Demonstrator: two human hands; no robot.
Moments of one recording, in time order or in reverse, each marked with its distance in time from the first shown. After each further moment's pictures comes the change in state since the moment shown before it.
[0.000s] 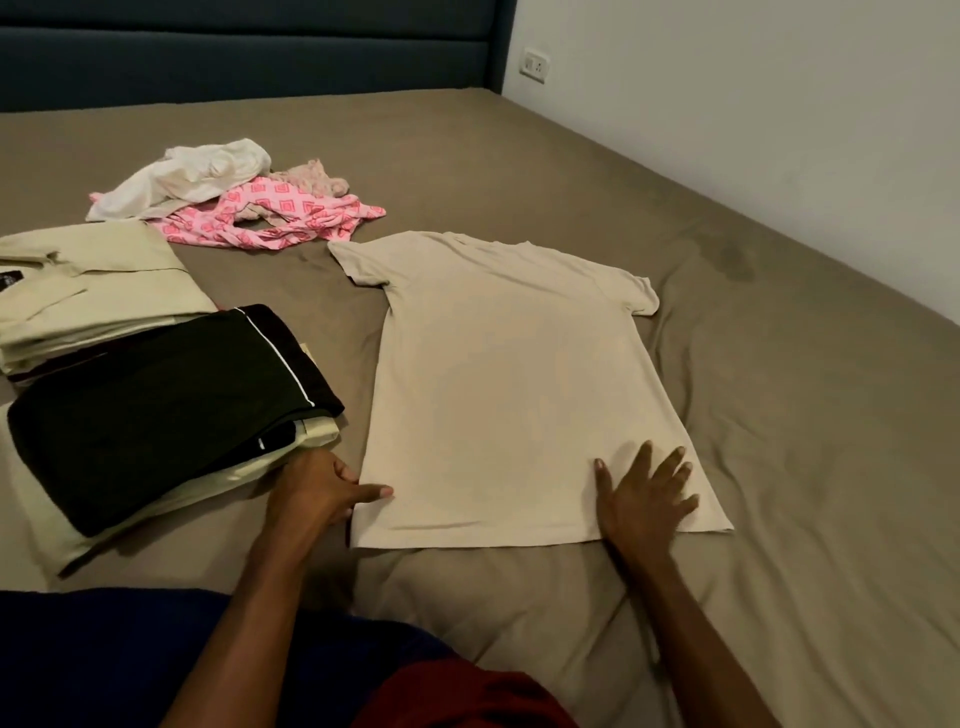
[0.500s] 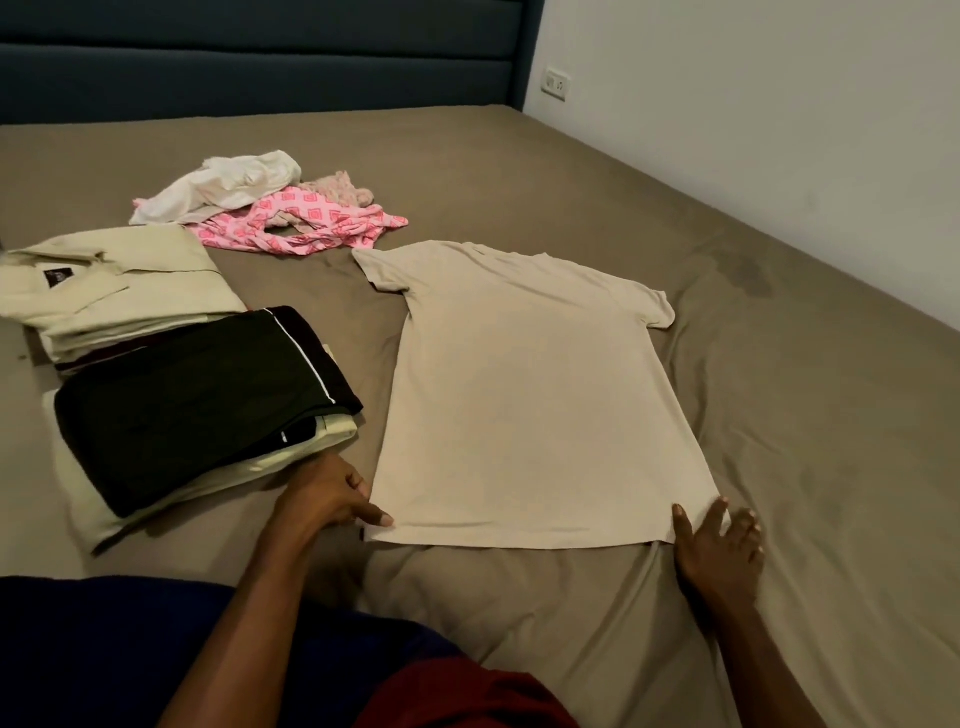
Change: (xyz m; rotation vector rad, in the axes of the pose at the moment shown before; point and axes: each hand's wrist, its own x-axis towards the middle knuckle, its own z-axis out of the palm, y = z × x) left_hand -0.009 -0.005 -0.013 0.065 -0.170 -0.046; right_hand 0.008 0.103 -0.002 0.049 0.010 0.075
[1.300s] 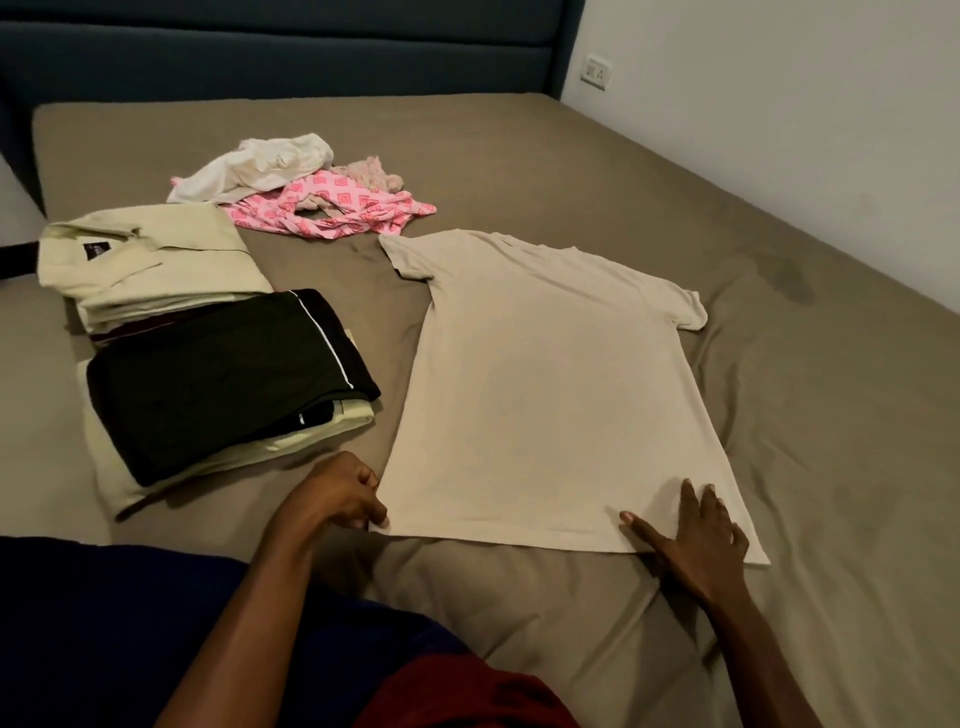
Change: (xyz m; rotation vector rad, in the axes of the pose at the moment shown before) left_hand 0.006 -0.015 0.005 0.024 -0.090 0.015; right_hand -0.011 -0.049 -0.023 -0.048 -0.190 -0.288
